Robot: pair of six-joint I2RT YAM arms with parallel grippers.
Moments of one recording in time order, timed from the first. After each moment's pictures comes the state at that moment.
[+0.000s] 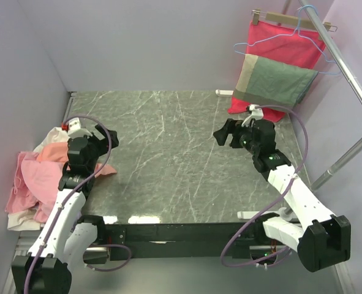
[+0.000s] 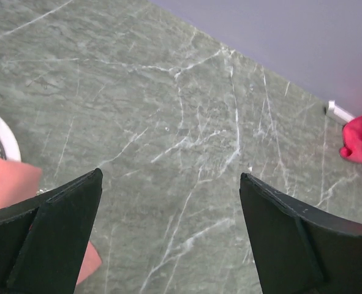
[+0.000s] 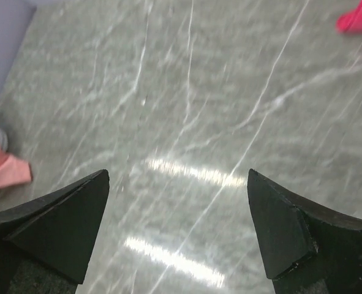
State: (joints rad) left arm -0.07 0.81 0.57 0.01 -0.09 -0.50; right arm 0.25 1.05 0.77 -0.04 -0.16 0.38
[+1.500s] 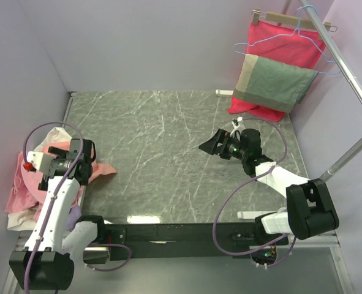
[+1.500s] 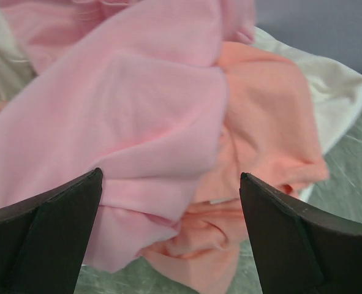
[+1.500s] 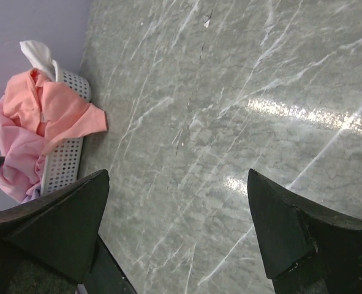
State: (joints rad) left arm -0.02 0.90 0.84 -1.04 -1.01 -1.39; right arm 0.25 1.32 0.57 0.35 -0.52 0.70
